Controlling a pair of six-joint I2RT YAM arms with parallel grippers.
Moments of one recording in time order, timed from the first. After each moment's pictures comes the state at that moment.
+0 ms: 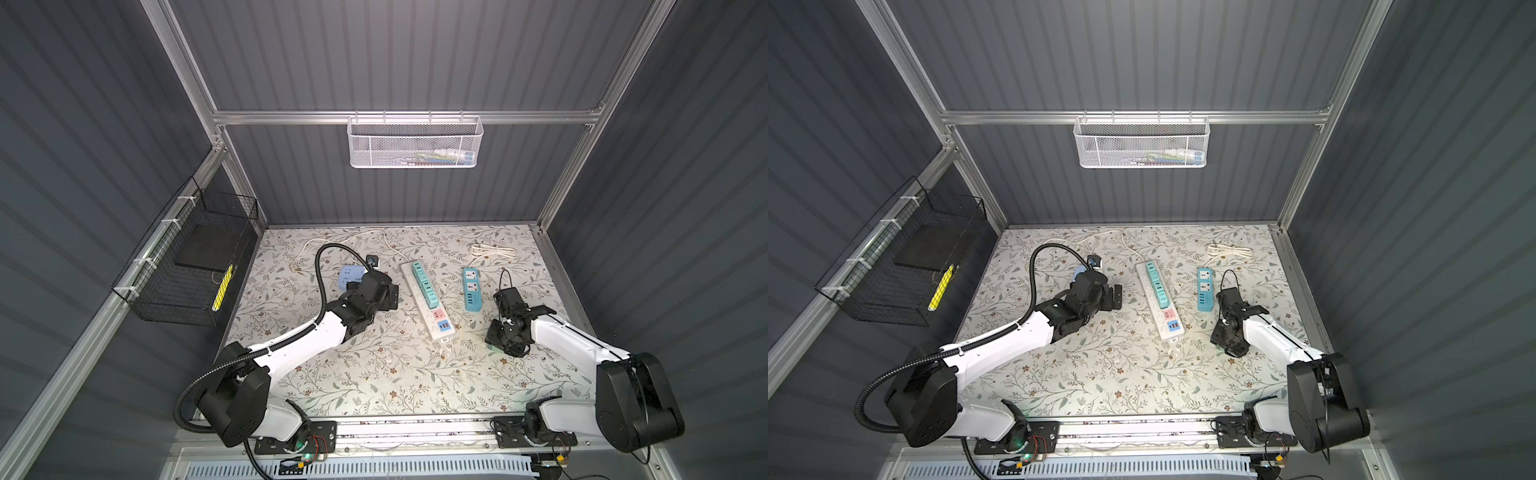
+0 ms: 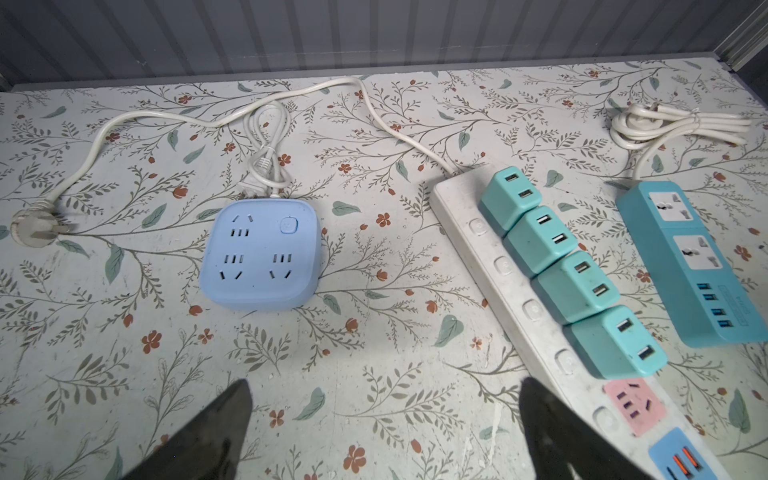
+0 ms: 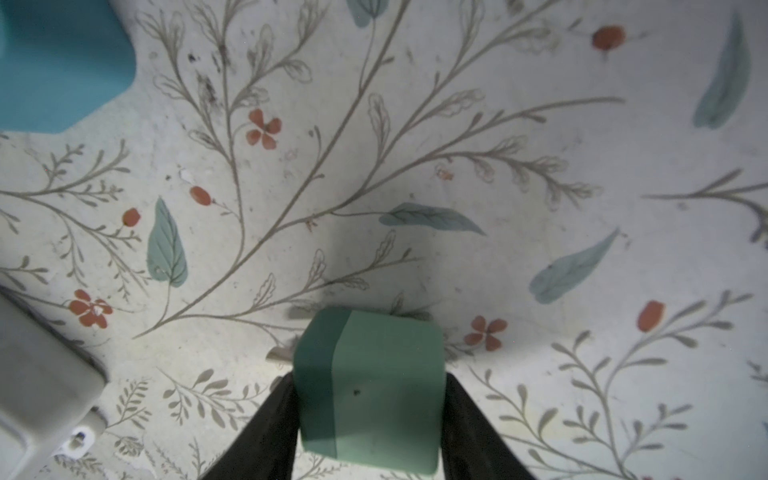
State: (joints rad) left arm -0.74 1.43 0.95 -0.20 -0.41 -0.38; right arm 0.23 1.31 0.66 -0.70 0.04 0.70
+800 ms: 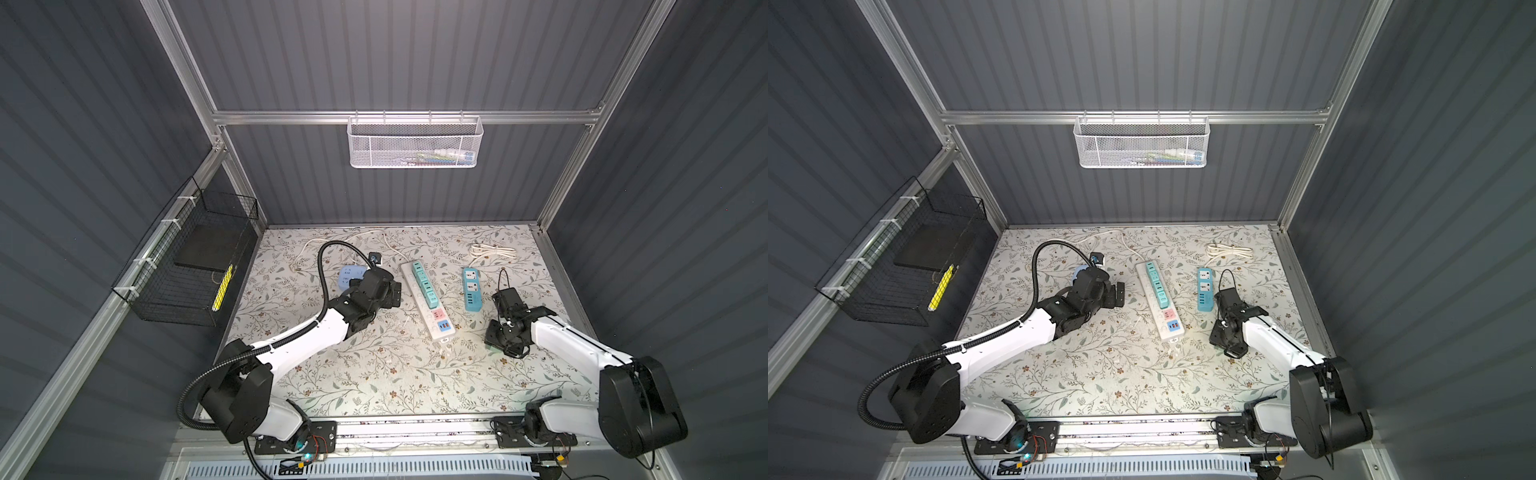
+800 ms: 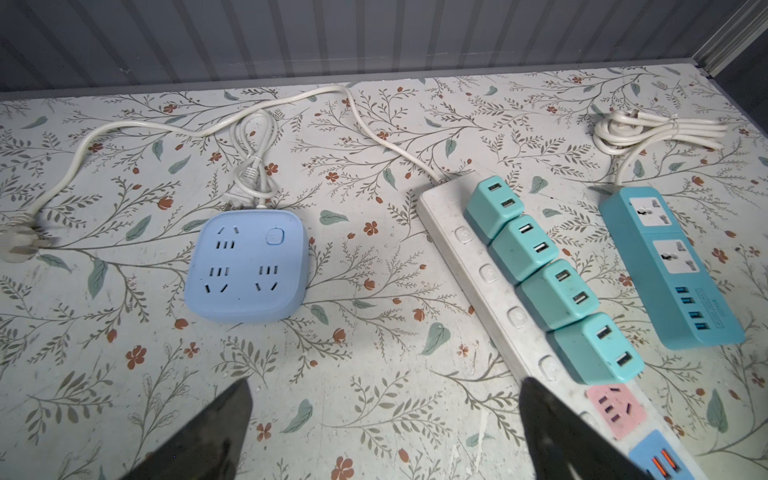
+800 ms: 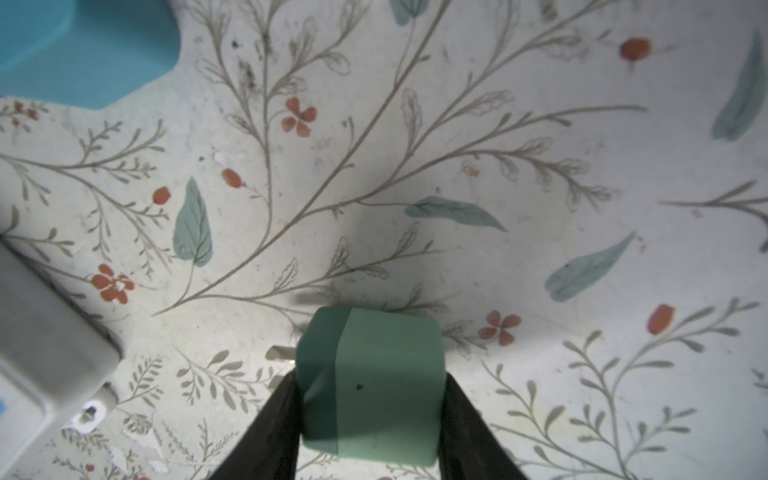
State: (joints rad) left arm -0.74 1.45 0.98 -0.20 -0.40 -0.38; right arm 0.28 1.30 0.68 -0.72 0.05 0.67
